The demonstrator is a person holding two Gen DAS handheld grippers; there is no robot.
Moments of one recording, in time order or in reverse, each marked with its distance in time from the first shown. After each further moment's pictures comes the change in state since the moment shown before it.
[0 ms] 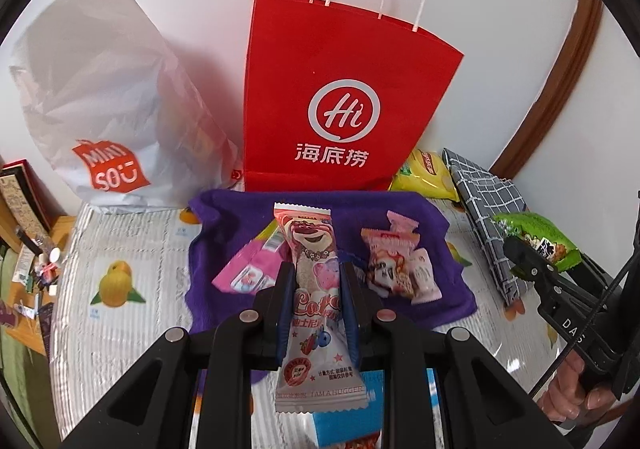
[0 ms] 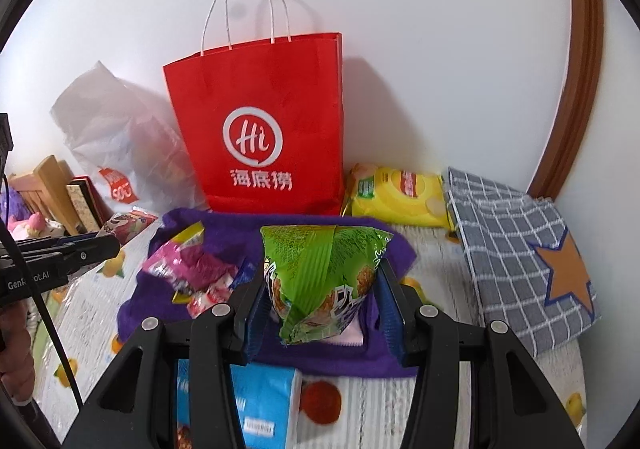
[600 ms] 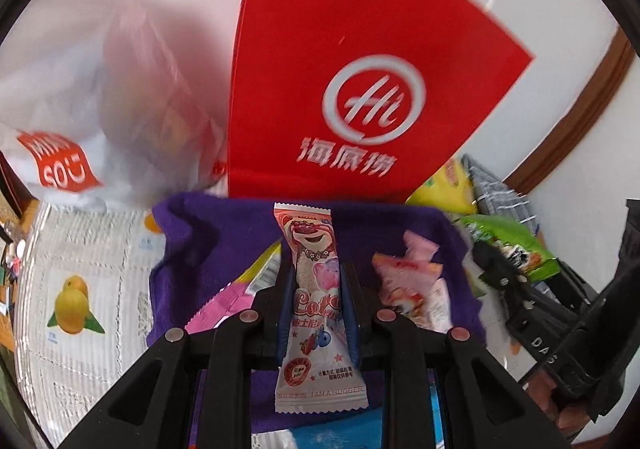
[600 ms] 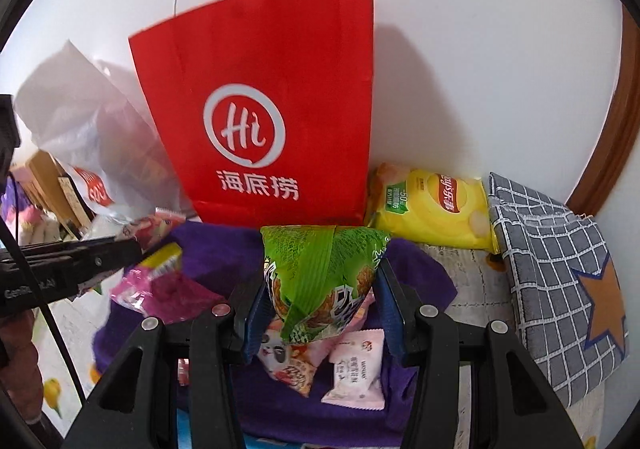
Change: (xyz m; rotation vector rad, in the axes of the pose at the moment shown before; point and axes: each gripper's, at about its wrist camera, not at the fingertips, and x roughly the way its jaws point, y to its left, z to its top) left arm 0.082 0.016 0.032 -0.082 0.078 -0.031; right arm 0.096 0.006 0.020 -0.028 0.074 0.042
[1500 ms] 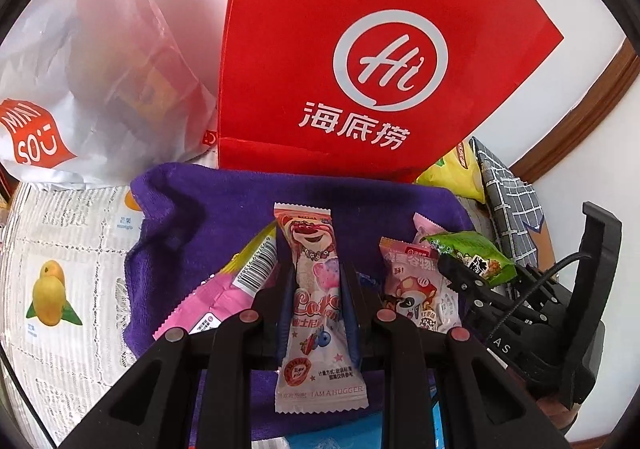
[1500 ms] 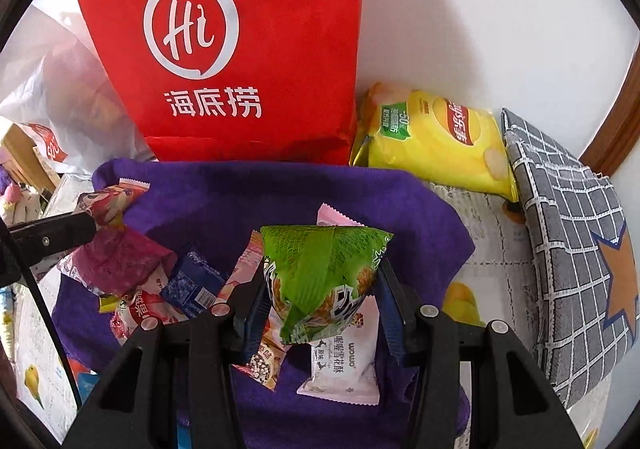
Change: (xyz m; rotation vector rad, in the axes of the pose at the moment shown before) left arm 0.031 0.005 -0.005 -0.016 0.074 -0.026; right arm 0.059 -0.012 -0.019 0.013 0.198 -0.029
